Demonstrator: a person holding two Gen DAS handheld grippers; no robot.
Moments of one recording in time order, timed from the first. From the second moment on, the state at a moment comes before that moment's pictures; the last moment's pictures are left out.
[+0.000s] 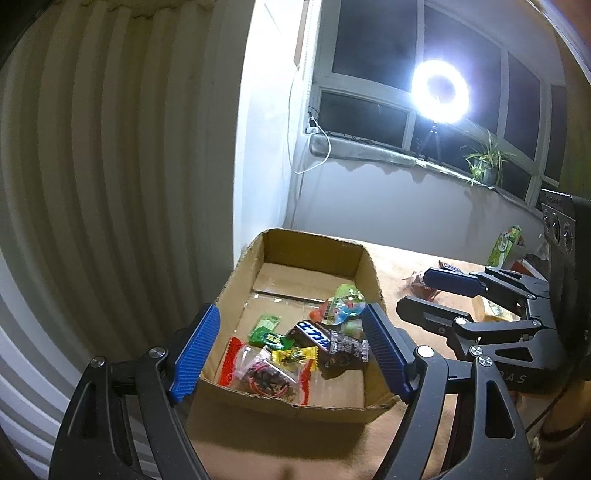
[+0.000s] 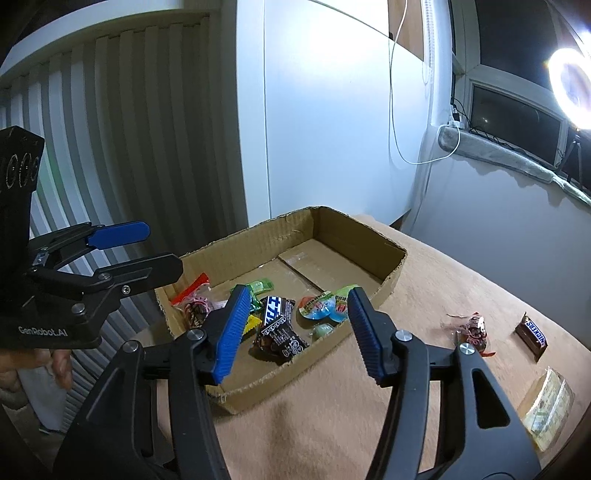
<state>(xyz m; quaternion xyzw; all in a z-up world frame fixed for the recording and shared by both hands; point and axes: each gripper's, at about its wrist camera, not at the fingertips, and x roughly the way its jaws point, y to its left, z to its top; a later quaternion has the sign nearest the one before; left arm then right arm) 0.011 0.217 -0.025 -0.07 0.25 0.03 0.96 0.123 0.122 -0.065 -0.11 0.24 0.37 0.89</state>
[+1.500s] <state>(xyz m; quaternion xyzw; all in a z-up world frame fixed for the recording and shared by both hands) 0.115 0.026 -0.076 -0.05 0.37 -0.13 0.92 0.169 -0.202 -0.089 -0.03 0.29 0.13 0.95</state>
